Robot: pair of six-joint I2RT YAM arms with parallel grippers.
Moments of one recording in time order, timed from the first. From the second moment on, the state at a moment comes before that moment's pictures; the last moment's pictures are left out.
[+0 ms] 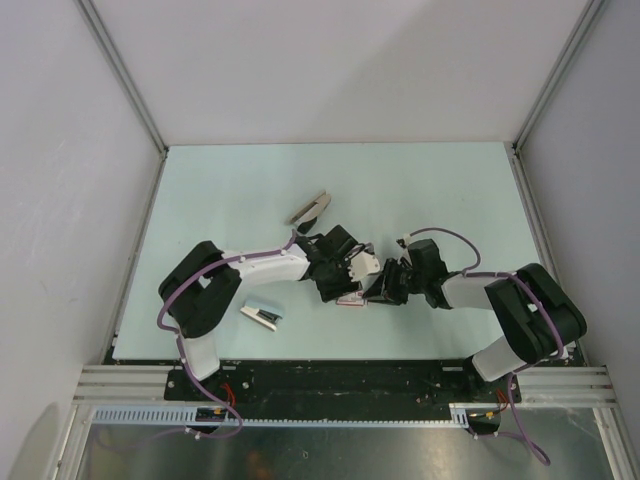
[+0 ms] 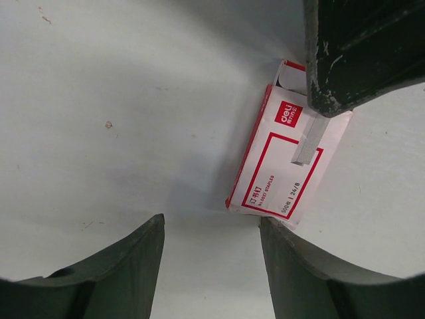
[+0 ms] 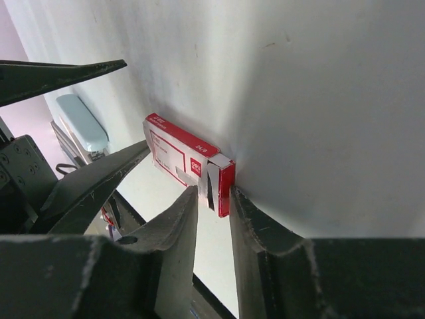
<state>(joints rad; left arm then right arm) -0.88 1.82 1.13 -0.45 0.10 0.44 0.46 1.53 0.47 0.25 -0.52 0.84</state>
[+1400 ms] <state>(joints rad) -0.58 1.30 1.25 -0.62 -0.02 0.34 0.44 1.32 0.83 -0.29 -0.30 0.64</state>
